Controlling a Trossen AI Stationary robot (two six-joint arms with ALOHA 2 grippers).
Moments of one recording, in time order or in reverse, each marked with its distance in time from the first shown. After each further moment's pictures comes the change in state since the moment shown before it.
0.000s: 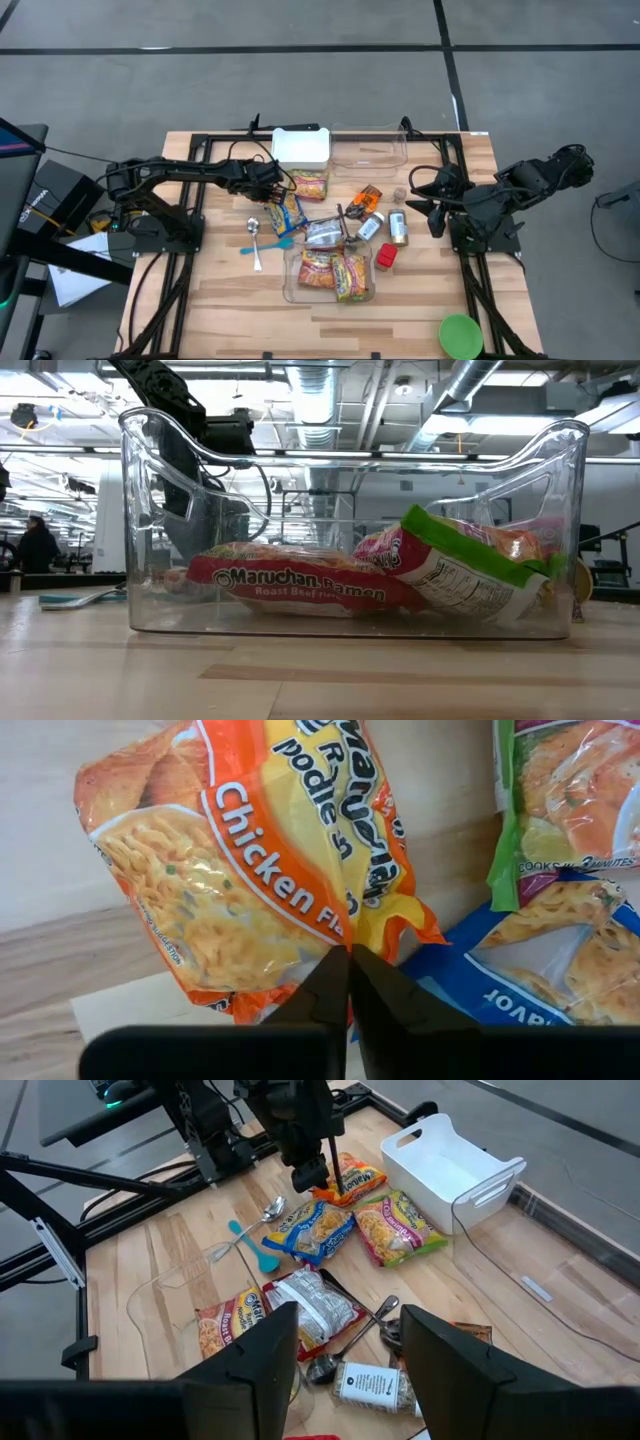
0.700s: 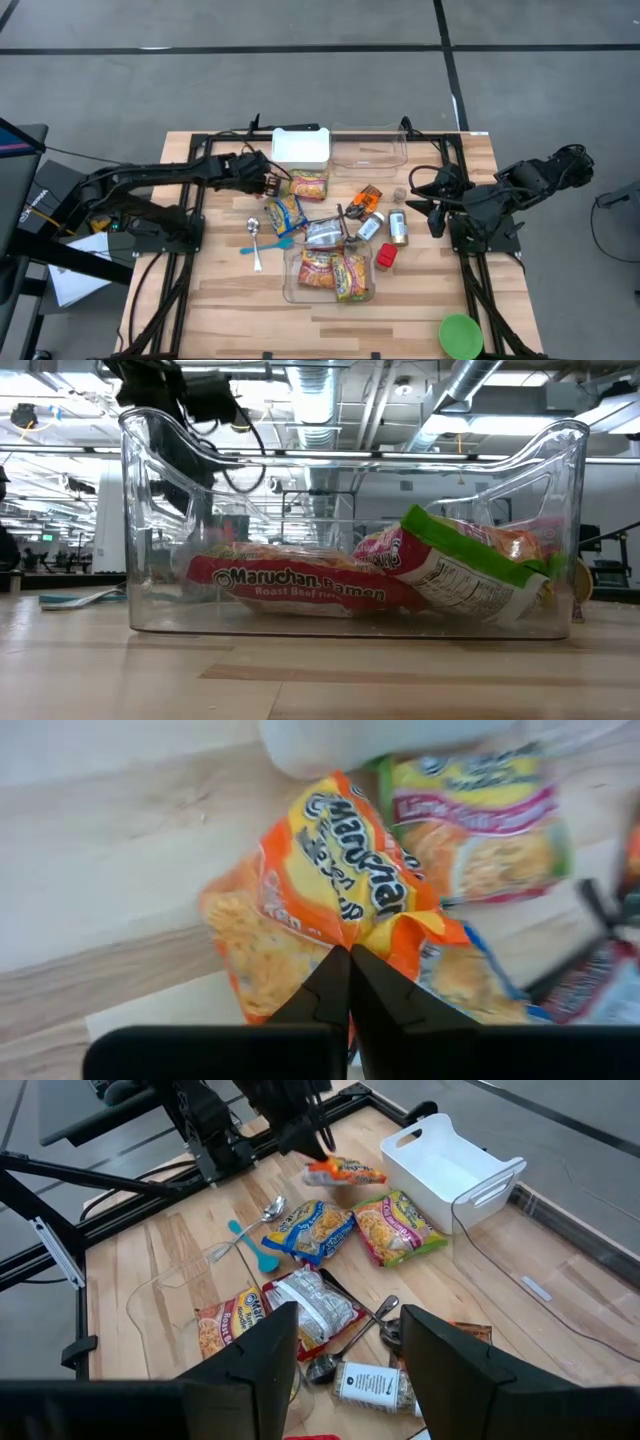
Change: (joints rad) left arm -0.006 -0.244 0.000 -0.016 -0.023 0.023; right arm 0.000 0.000 0.000 -0.001 0.000 0.000
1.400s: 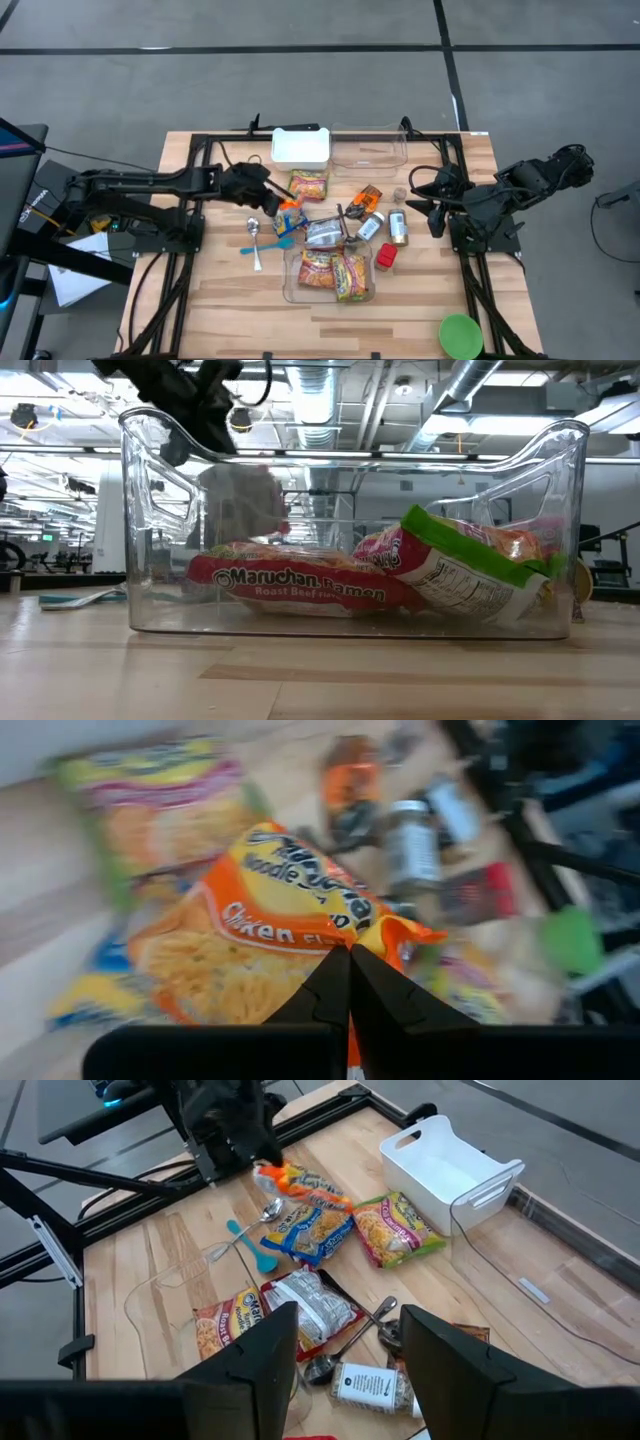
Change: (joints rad) left arm -0.240 -0.148 0.000 0.236 0.156 0.044; right arm 0.000 0.000 0.000 0.000 0.003 -0.010
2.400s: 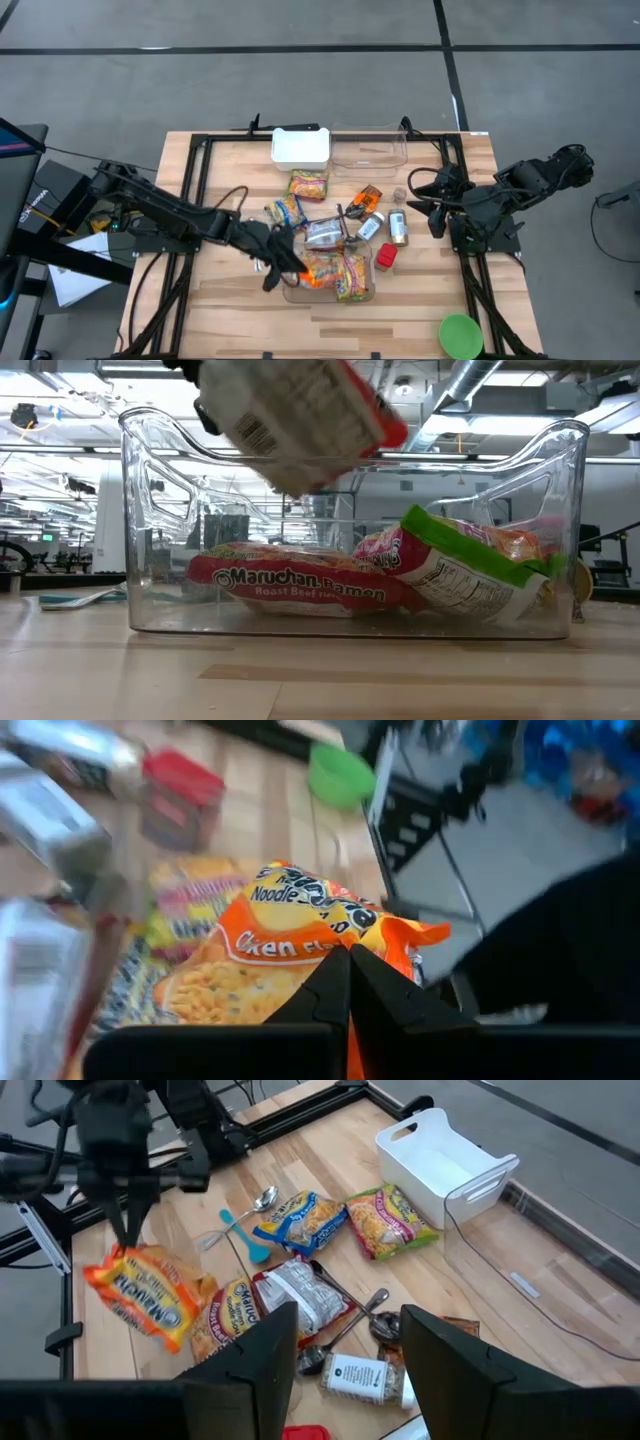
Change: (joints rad) left arm -0.444 0.257 0.000 0.509 0.091 0.380; right arm 0.000 0.000 -0.001 -0.029 -0.007 -0.008
